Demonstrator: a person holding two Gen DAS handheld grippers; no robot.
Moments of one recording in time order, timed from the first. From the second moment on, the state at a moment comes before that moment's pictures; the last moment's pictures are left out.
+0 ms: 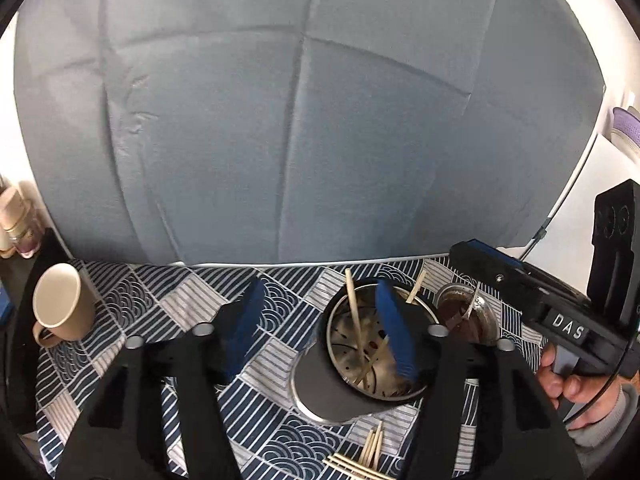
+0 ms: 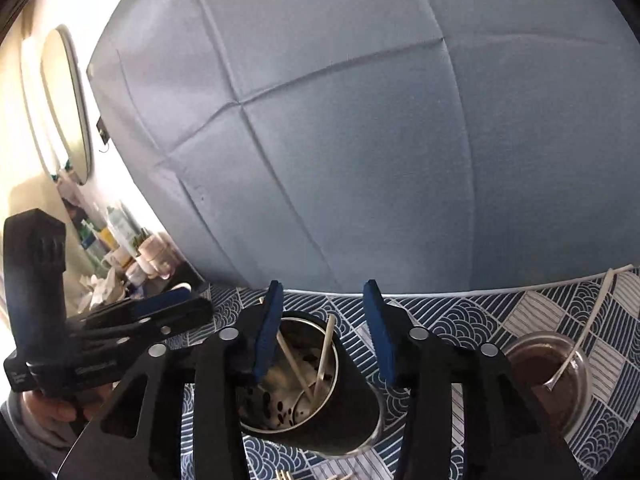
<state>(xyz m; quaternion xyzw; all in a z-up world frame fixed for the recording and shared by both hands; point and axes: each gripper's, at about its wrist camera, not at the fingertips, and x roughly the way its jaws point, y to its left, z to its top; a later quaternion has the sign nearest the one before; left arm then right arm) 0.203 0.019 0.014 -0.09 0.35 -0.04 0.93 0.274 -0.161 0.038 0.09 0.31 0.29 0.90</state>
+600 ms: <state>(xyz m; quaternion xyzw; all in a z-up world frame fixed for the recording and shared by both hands) 0.153 0.048 -0.014 -0.11 0.40 0.03 0.91 0.238 -0.165 0.041 0.07 0.32 0.30 0.89</state>
